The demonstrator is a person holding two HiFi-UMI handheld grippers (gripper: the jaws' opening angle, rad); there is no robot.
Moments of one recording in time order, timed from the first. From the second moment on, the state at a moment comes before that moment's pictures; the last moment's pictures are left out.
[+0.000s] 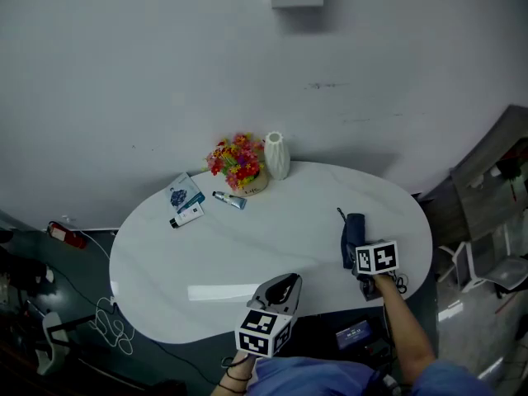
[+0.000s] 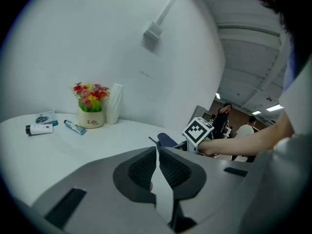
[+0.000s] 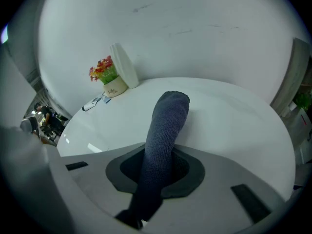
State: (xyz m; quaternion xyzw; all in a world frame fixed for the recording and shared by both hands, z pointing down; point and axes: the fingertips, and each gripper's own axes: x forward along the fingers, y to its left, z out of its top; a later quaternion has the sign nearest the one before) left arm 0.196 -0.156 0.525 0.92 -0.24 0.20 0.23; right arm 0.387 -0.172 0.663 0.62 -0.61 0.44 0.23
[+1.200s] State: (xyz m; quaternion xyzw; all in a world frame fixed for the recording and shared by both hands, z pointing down) left arm 0.168 -0.121 0.526 0.90 -0.29 0.25 0.22; right arm 0.558 -0.088 0.653 0.73 -0.49 0.45 0.12
